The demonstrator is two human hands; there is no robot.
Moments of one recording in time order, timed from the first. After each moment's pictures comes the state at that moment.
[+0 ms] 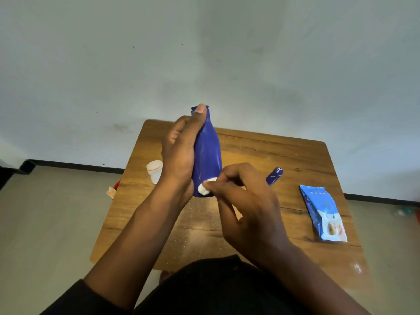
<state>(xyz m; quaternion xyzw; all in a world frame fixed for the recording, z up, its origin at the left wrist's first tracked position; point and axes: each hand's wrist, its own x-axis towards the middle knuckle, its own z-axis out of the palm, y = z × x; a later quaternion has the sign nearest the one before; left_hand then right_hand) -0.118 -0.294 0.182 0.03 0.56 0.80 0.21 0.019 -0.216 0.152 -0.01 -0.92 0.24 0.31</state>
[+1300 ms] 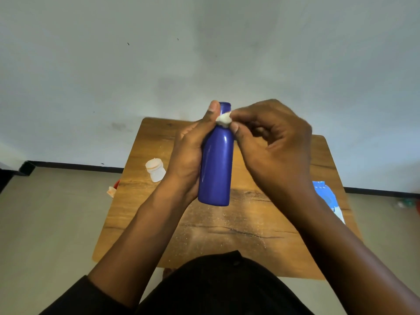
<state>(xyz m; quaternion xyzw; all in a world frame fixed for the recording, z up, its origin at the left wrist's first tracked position) -0.111 -0.291 0.181 0.09 0.52 0.78 0.32 -0.021 -0.182 0.209 -0.10 -0.82 0.41 0.38</state>
